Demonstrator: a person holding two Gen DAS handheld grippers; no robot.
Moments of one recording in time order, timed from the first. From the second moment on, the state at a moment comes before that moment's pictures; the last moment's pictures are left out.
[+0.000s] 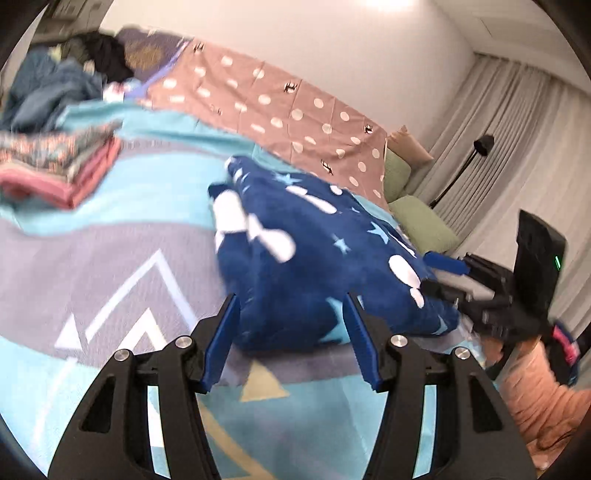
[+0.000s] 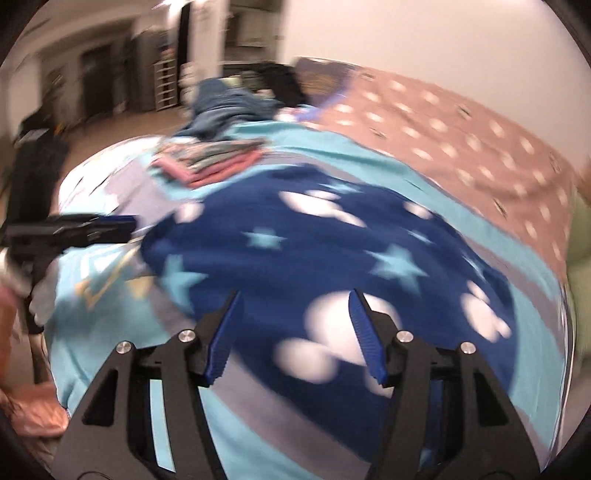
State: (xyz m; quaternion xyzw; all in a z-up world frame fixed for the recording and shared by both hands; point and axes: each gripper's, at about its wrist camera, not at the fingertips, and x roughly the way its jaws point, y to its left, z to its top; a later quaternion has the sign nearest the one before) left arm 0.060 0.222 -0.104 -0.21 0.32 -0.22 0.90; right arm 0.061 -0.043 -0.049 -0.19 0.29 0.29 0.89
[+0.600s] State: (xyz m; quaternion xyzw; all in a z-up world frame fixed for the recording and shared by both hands) left arm 0.088 0.254 -0.144 -0.28 0.35 -0.30 0.84; right arm 0.044 0.025 -0.093 -0.31 0.26 0.28 0.87
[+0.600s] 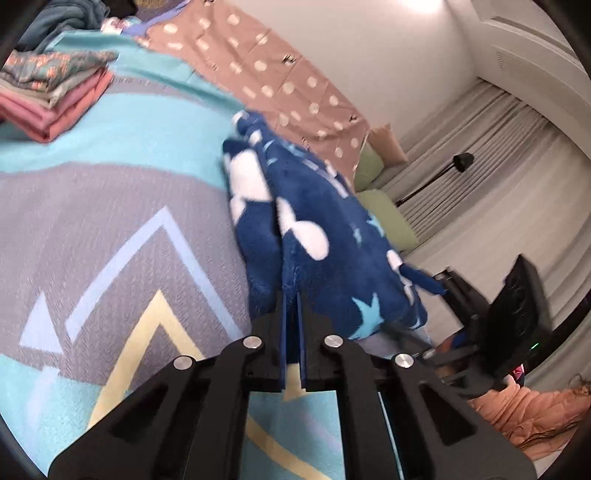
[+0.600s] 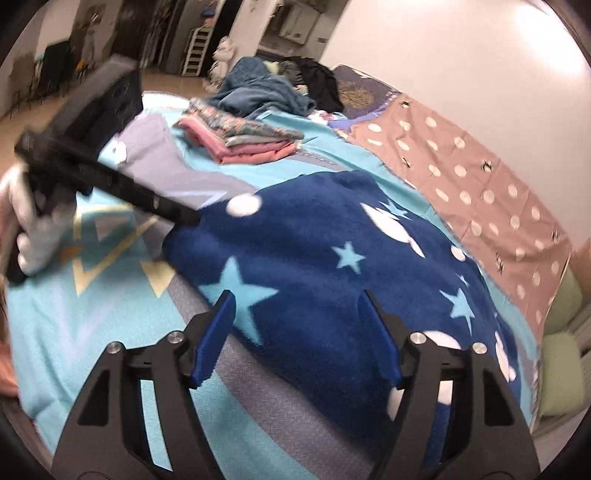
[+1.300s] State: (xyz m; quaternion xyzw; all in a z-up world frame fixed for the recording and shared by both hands) left arm 0.080 0.249 -0.153 -0.23 0.39 -0.30 0.84; right arm 0.028 0.067 -0.130 -0.42 0.20 0.27 0.85
